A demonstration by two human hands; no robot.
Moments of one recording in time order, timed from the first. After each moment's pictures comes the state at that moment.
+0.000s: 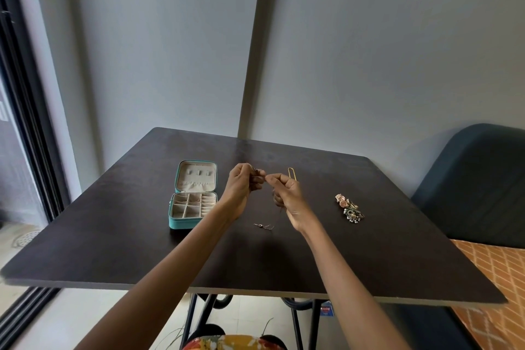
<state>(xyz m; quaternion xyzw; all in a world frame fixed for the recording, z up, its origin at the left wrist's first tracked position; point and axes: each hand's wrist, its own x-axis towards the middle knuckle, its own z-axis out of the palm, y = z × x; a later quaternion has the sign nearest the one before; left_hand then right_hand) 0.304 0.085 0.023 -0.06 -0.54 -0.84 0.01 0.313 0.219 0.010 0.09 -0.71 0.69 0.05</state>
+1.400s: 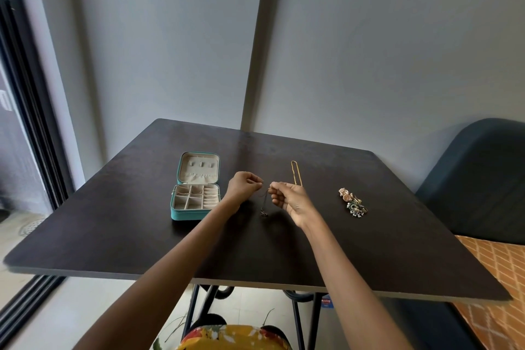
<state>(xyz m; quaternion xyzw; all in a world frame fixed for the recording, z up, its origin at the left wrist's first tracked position) 0.274 0.084 -0.017 -0.02 -0.81 -0.58 0.01 0.296 0.225 -0.016 -0.07 -0.65 0.75 -0.01</state>
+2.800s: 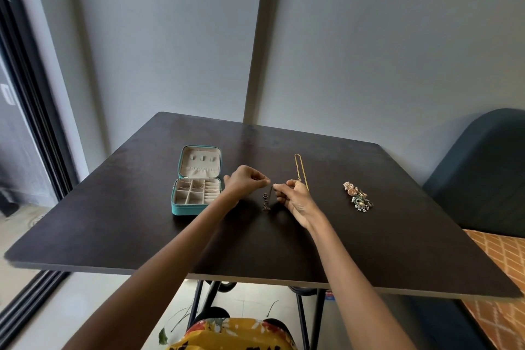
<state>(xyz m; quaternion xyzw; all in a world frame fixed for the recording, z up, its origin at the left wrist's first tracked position) 0.269 0.079 -0.023 -0.07 -0.87 -0.49 0.03 0.293 0.232 -0.032 -0.07 -0.63 0.77 -0.02</state>
